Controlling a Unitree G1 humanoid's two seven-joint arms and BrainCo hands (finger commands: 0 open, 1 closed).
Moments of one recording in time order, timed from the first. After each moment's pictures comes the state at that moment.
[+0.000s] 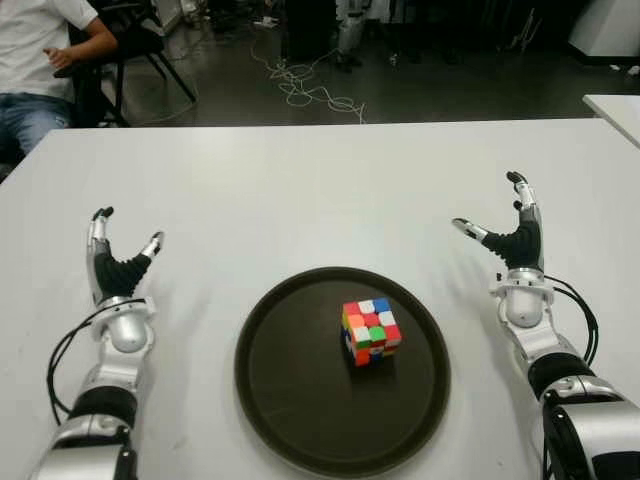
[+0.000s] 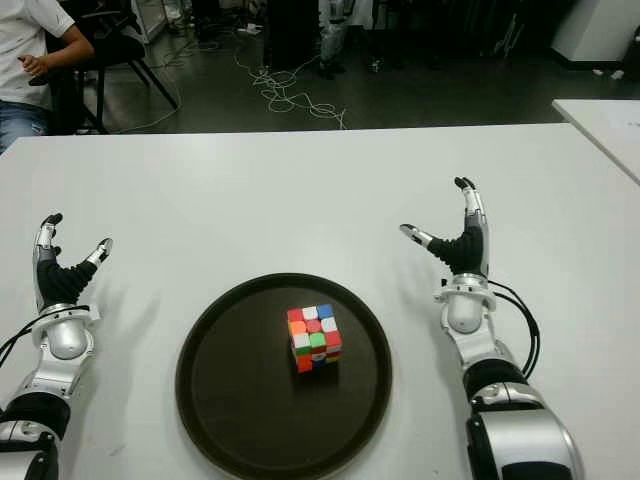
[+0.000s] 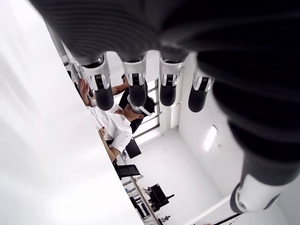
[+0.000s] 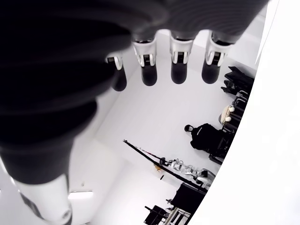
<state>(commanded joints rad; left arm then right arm) -0.39 0.29 0.11 0.99 0.22 -0.51 0.55 -0.54 -0.24 -0.02 1.13 -0.24 -0.70 -0.48</state>
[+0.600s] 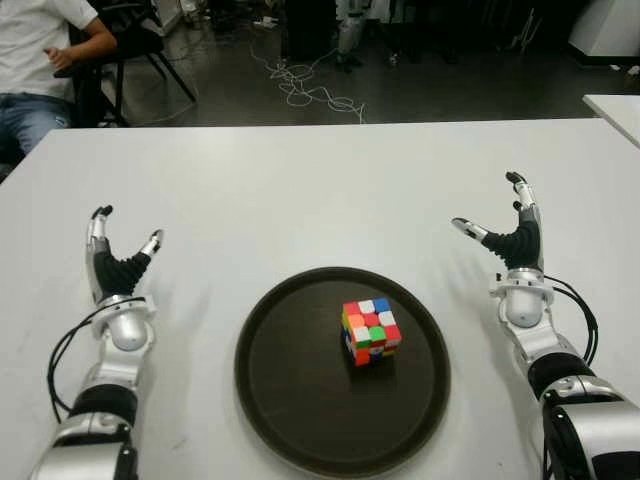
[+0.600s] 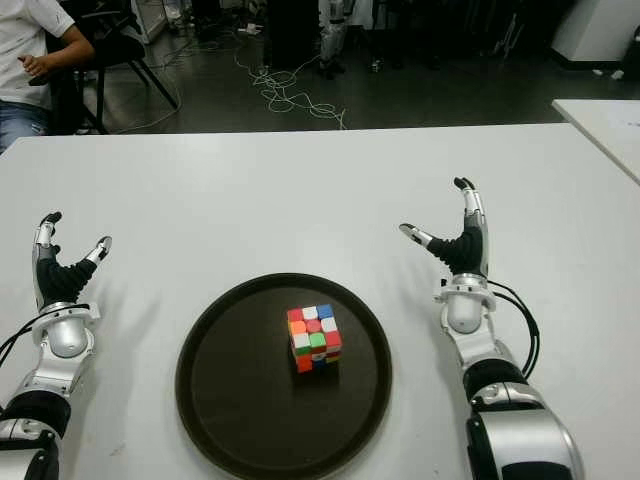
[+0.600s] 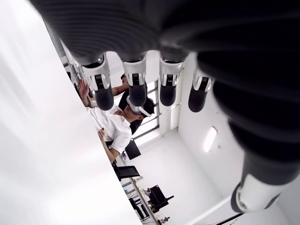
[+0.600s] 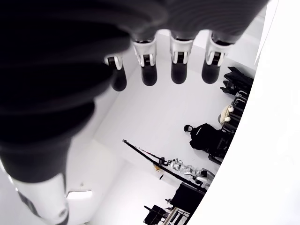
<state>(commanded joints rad) -0.39 0.30 0.11 0.99 0.22 -0.52 0.55 -0.54 -0.24 -0.01 1.13 -0.24 -0.71 -0.47</state>
